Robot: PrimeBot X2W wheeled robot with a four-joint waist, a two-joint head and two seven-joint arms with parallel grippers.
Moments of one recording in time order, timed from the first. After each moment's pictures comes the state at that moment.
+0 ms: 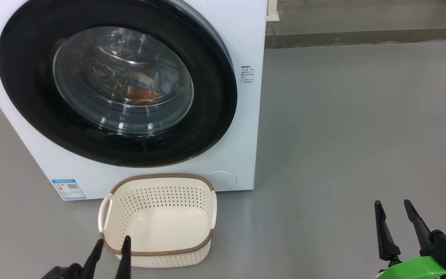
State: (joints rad) left arm 0.02 0.10 -0.17 0.28 -0.45 -0.13 -0.26; right arm 0.01 -0.04 -0.18 0.17 0.12 0.14 -0.26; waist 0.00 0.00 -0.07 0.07
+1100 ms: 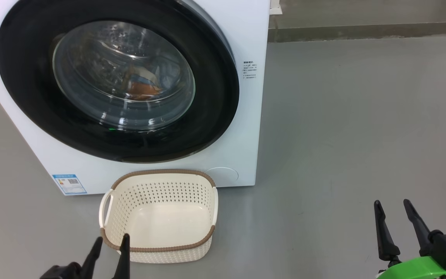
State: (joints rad) left arm 0.02 0.11 -0.16 0.27 -0.45 -0.13 -0.26; right arm 0.01 -0.04 -0.18 0.17 0.12 0.14 -0.26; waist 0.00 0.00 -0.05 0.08
